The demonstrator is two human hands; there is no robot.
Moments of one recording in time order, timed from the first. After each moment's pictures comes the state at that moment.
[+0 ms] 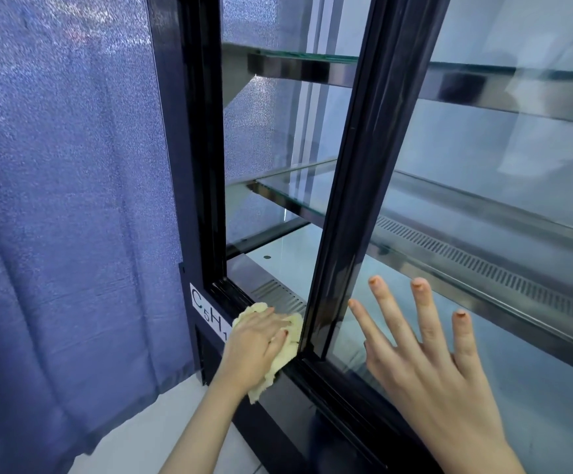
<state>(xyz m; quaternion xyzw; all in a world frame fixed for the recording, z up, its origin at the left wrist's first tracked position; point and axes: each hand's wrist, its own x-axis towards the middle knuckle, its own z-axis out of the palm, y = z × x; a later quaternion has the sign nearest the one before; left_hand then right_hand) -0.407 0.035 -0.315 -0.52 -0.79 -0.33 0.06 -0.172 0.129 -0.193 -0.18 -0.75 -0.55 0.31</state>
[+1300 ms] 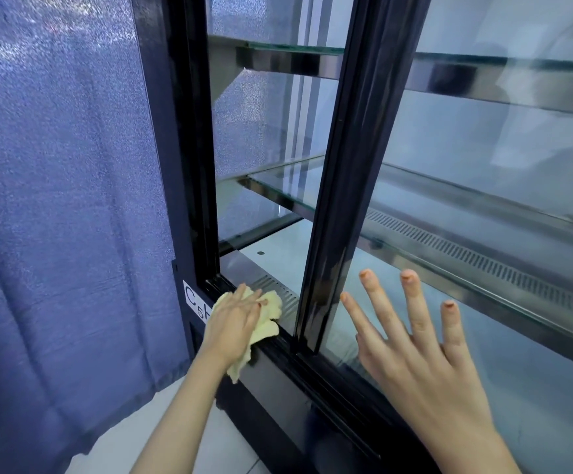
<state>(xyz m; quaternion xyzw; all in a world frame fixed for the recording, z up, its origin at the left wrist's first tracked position) -0.427 0.033 -0.295 -0.46 -0.83 -0.32 0.01 -0.171 0.129 -0.193 -0.17 -0.76 -0.54 0.31</state>
